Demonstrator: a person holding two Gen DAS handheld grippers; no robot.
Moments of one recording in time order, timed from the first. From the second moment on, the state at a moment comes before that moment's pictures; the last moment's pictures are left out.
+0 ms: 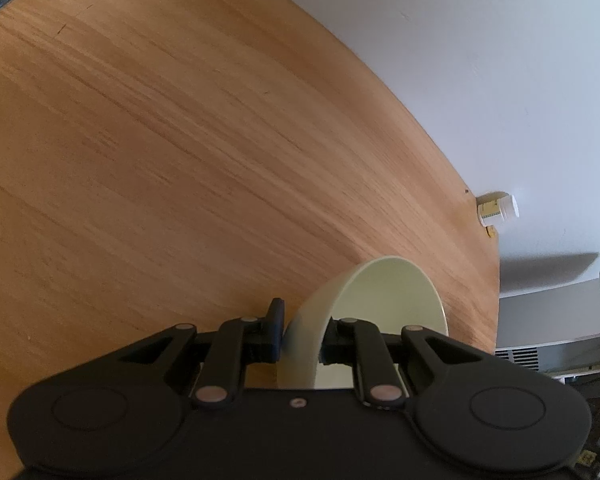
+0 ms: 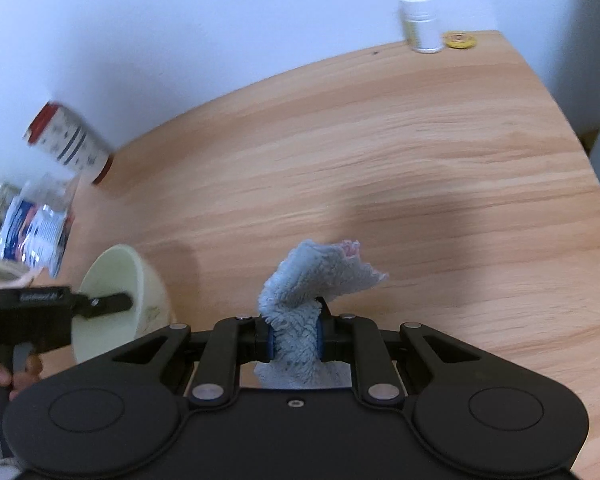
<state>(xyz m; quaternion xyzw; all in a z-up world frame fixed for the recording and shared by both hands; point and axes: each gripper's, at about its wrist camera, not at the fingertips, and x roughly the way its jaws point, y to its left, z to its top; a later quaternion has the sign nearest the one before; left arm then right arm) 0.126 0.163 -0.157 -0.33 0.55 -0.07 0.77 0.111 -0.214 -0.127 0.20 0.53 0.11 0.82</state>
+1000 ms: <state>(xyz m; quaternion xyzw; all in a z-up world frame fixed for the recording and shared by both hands) 0.104 0.128 -0.107 -0.15 0.54 -0.02 0.83 0.082 -0.206 -0.118 0.10 0.49 0.06 0.87</state>
